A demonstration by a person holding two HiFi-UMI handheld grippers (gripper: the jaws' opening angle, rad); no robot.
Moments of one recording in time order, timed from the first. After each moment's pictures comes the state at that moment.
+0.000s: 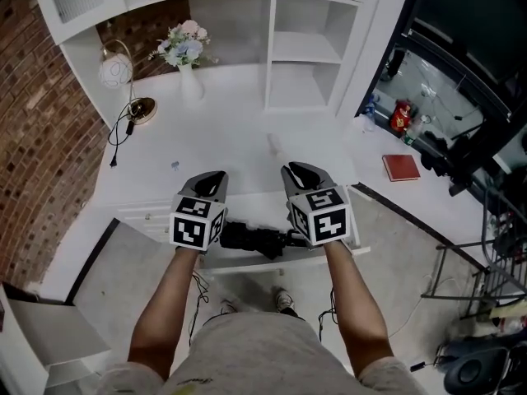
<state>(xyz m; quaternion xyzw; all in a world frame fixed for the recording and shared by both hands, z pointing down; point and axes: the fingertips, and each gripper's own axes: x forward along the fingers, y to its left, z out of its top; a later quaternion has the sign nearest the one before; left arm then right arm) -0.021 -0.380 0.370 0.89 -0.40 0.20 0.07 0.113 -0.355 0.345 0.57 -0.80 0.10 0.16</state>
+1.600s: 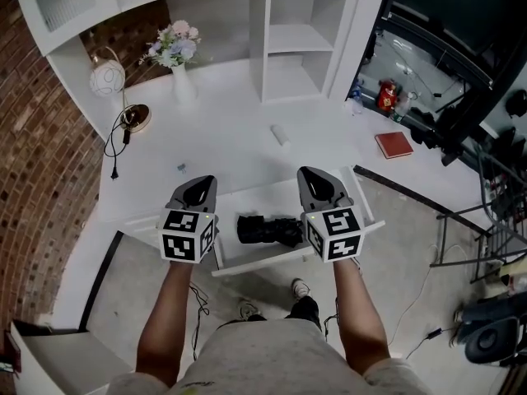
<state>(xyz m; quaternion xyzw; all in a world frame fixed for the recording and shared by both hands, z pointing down) -0.102 -0.377 0.365 0.91 -0.37 0.17 0.06 0.076 -0.314 0.334 0.66 -0.75 0.04 0.11</state>
